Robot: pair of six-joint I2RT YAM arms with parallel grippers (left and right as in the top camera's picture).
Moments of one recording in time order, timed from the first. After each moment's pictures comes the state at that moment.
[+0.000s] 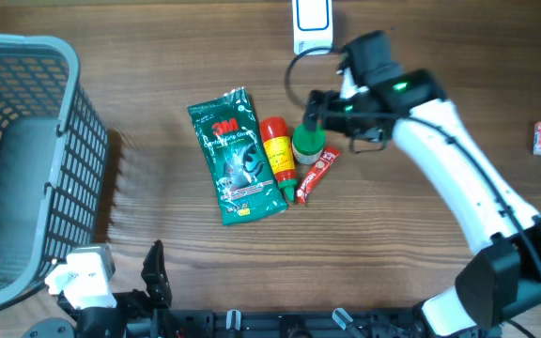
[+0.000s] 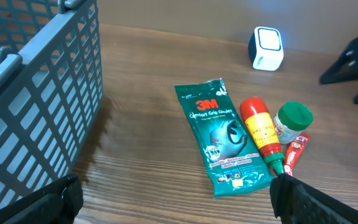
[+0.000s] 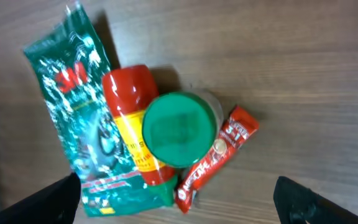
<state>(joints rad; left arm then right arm) 0.15 0.21 0.99 -1.24 0.16 -0.07 0.42 1.70 1.46 -0.92 -0.12 0.50</state>
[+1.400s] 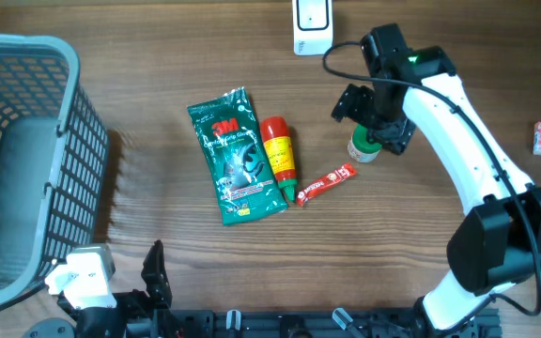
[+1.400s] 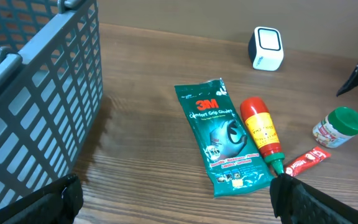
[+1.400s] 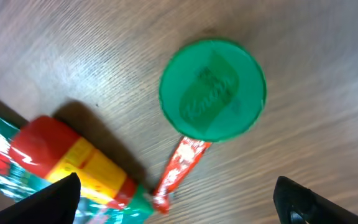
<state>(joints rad) 0.15 0.21 0.99 -1.23 0.16 -0.07 0.27 1.83 1.59 -1.20 -0.08 0.89</state>
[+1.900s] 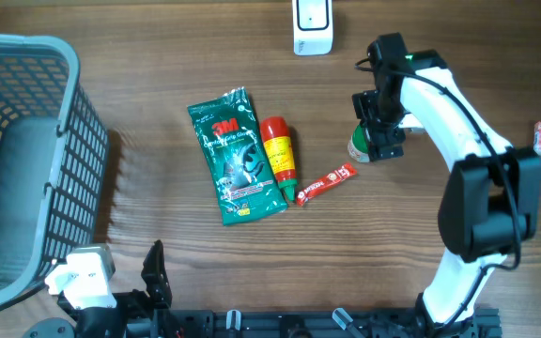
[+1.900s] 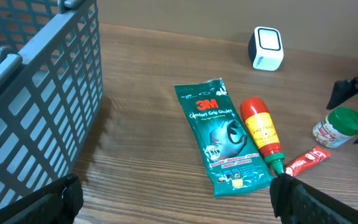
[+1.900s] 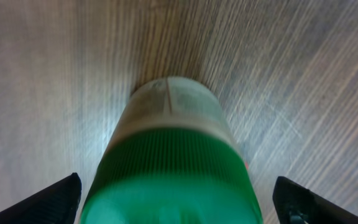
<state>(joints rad) 0.15 0.21 0.99 -1.23 0.16 -0.07 0.20 2.01 1.56 -1.11 -0.07 1.56</state>
